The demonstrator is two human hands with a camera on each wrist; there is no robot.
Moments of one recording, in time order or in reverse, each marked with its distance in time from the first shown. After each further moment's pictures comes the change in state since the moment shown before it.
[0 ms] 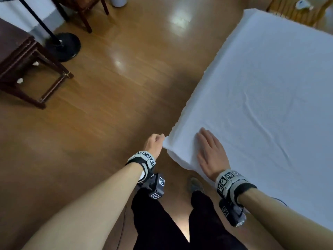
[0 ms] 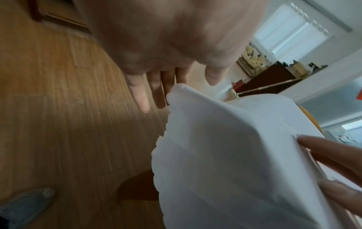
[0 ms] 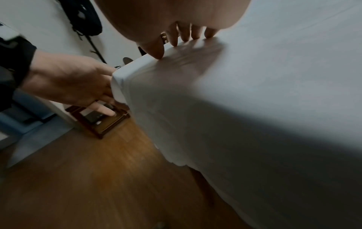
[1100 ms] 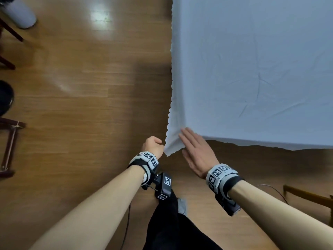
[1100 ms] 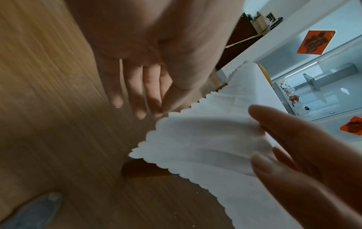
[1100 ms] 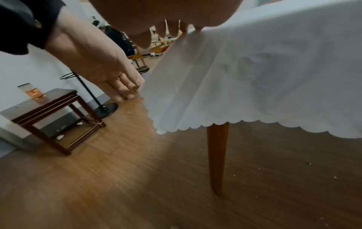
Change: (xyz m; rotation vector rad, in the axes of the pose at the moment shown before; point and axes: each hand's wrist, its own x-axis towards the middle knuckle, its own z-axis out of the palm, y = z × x) left_hand 0.043 -0.040 -0.061 0.374 -0.259 0.145; right_hand -0.010 -0.146 0.088 -0.062 0.168 0.240
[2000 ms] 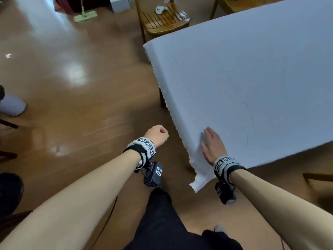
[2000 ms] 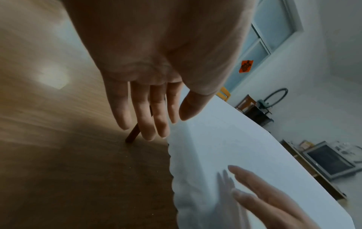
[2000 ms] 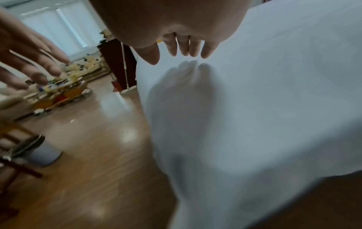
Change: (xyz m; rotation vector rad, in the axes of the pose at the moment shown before) left_hand 0.092 0.226 -0.163 0.412 -0.286 0.441; right_hand 0.149 0.033 -0.068 0.223 0.120 0.777
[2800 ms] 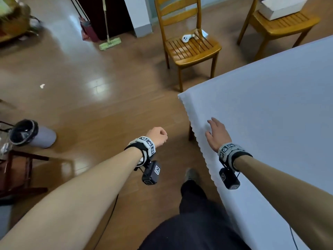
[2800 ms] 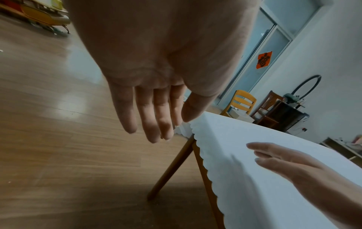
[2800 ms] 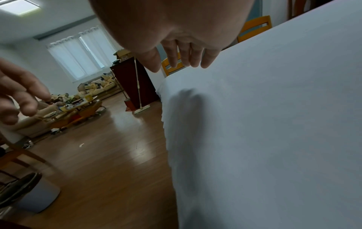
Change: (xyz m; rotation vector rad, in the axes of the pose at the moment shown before) left_hand 0.255 0.052 -0.265 0.121 0.018 0.007; right_hand 0.372 -0.161 -0.067 0.089 0.021 0.004
